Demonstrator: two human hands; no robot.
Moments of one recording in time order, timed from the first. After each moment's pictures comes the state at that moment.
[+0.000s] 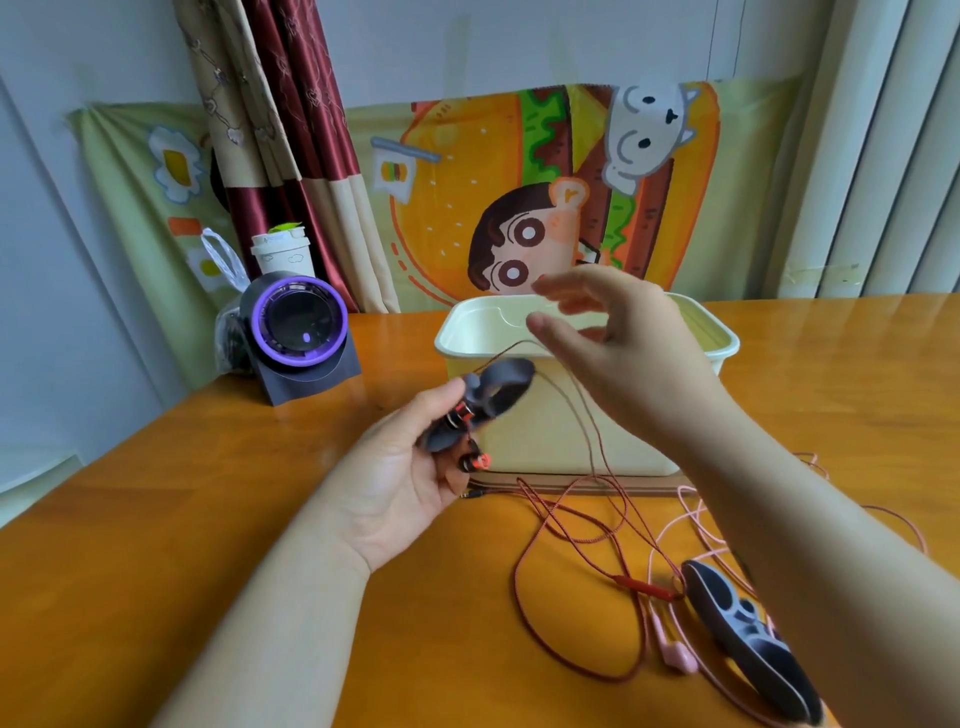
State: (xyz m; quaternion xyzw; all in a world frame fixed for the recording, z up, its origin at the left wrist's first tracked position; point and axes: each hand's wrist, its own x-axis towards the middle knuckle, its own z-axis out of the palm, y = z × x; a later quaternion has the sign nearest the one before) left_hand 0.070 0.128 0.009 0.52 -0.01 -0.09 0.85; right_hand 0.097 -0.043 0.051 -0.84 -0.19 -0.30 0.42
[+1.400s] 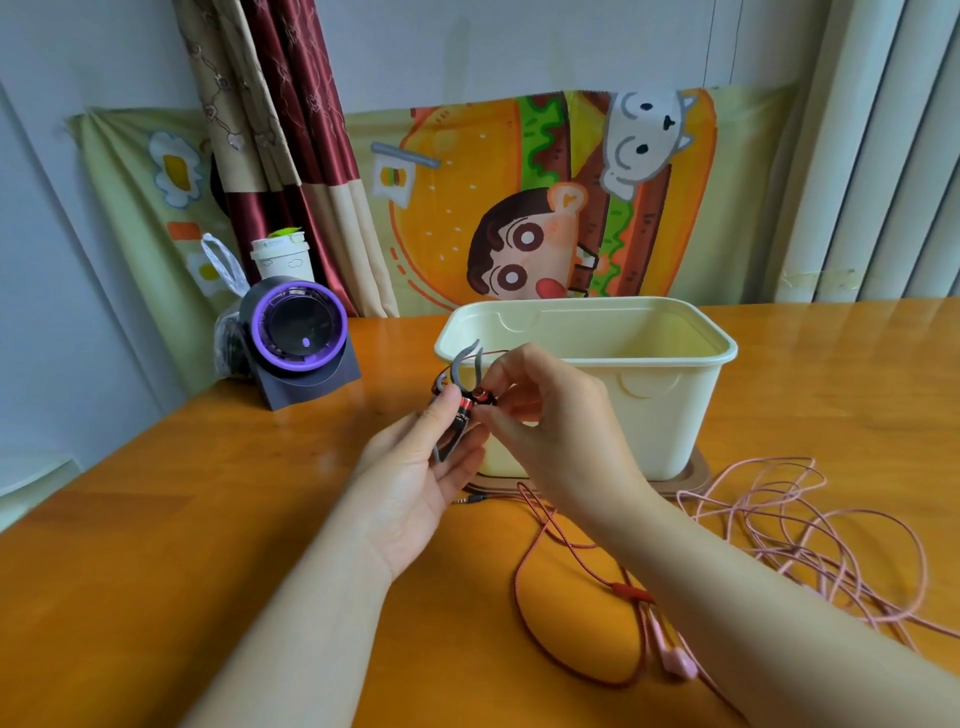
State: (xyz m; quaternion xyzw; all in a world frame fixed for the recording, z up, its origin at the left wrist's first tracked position) left_hand 0.078 0.122 -0.003 0.50 0.03 -0.02 0.86; right_hand 0.091 -0.007 0.005 -0.81 -0.22 -0.25 0.49
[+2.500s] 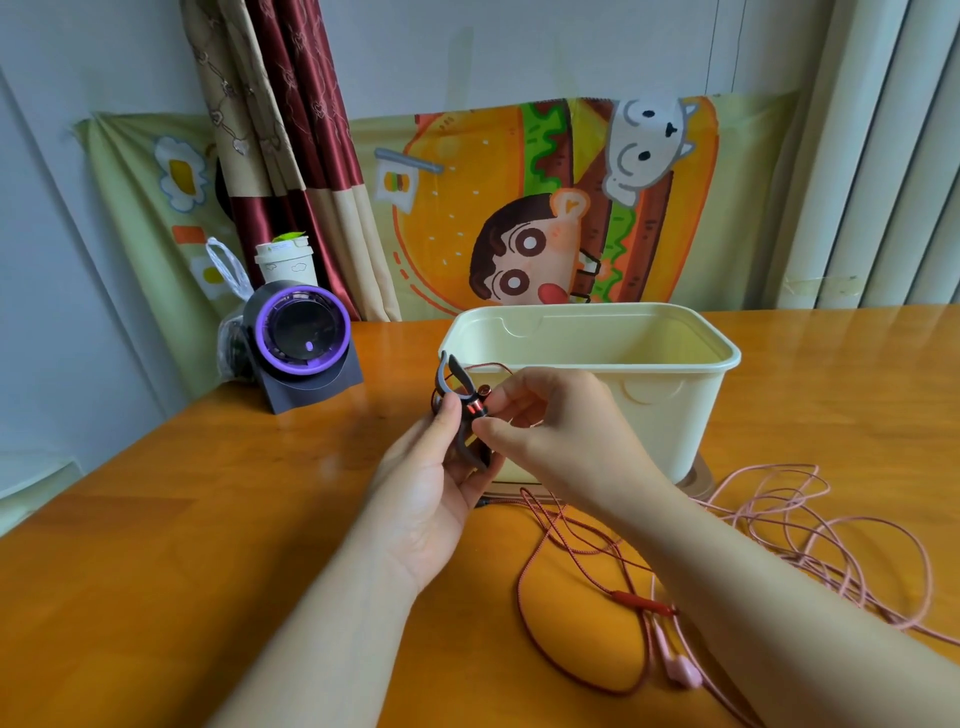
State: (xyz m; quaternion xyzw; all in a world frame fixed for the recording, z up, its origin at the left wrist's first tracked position) left_hand 0.076 0.111 -0.007 0.47 0.01 0.00 0.88; right_hand 0.094 -0.013 0.013 -0.83 -0.20 -0.17 0.49
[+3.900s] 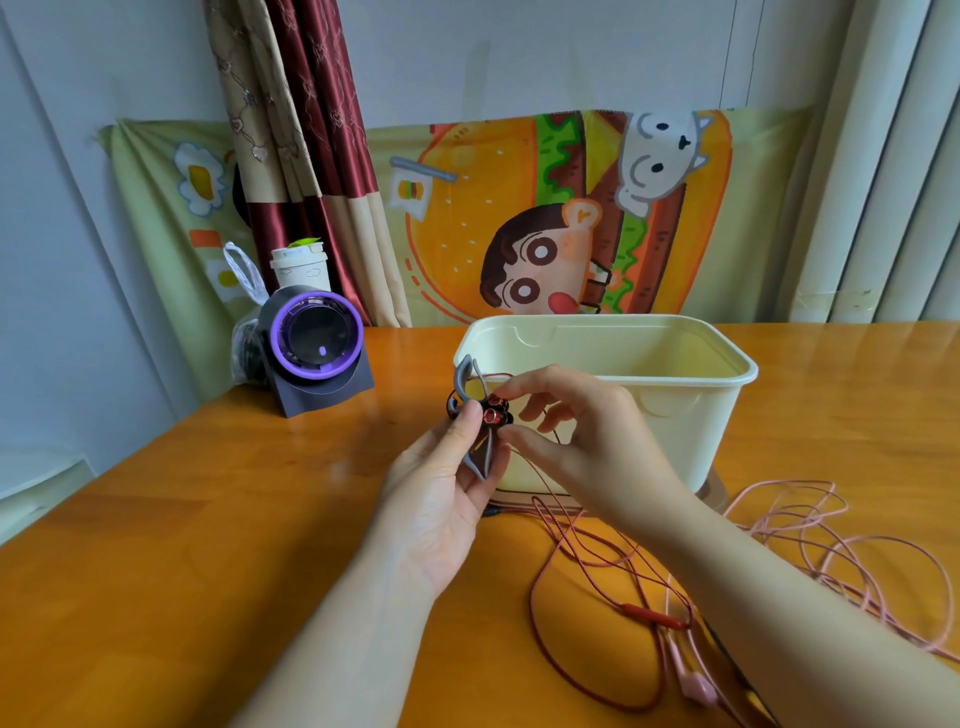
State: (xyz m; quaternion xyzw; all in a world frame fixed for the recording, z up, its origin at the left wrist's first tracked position) left_hand 0.074 0.111 -0.001 0.40 0.06 0.01 0.91; right_hand 0.103 -0.025 0.005 -0.80 -0.30 -0.25 0.44
